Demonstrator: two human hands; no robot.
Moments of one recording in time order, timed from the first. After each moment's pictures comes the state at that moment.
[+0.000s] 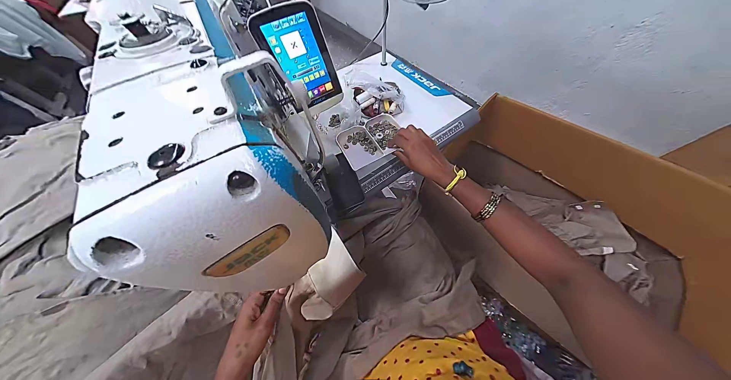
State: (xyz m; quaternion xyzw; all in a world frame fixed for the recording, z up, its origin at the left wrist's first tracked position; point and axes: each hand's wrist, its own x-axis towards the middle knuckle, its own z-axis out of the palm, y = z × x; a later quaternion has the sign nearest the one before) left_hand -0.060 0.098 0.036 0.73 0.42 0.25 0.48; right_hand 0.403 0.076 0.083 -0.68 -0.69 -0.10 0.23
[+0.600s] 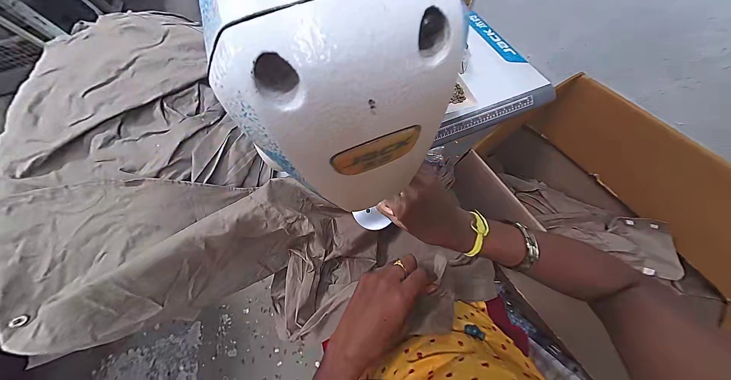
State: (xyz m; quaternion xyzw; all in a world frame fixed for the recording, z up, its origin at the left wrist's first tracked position) left_hand 0.026 -0.025 0.083 0.93 0.19 0.21 0.24; right_hand 0.202 0.018 0.129 -0.48 -0.78 -0.19 0.34
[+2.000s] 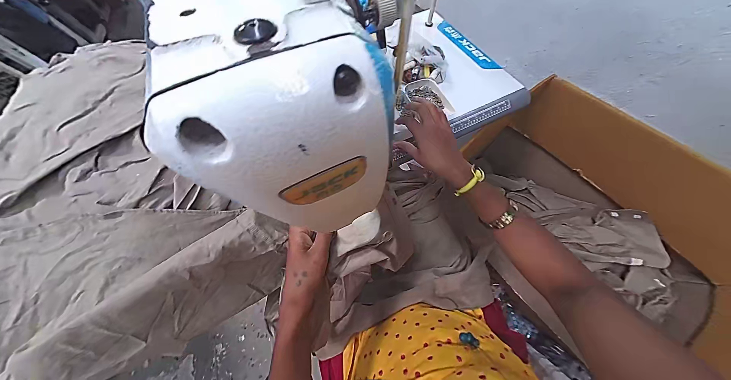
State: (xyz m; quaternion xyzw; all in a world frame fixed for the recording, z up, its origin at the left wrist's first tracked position) left_hand 0.024 0.050 0.107 0.58 0.45 0.42 0.54; right_hand 0.322 0.081 0.095 -0.69 -0.68 -0.04 0.26
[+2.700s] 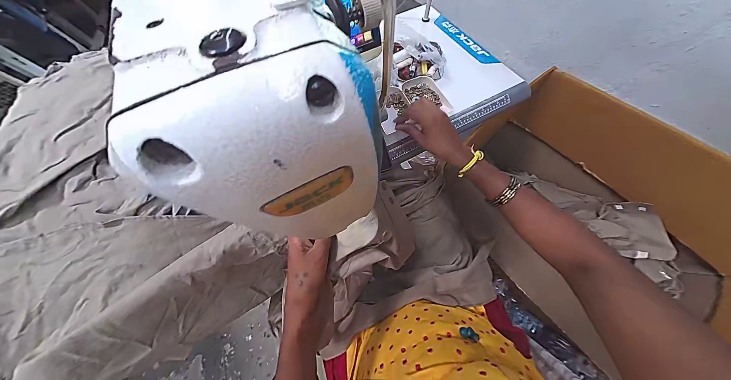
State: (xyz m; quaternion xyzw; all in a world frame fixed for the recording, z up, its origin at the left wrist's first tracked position) left_hand 0.030 0.049 0.105 0.55 0.47 0.43 0.54; right_hand 0.356 0.104 0.079 -0.58 -0.72 -0.05 0.38
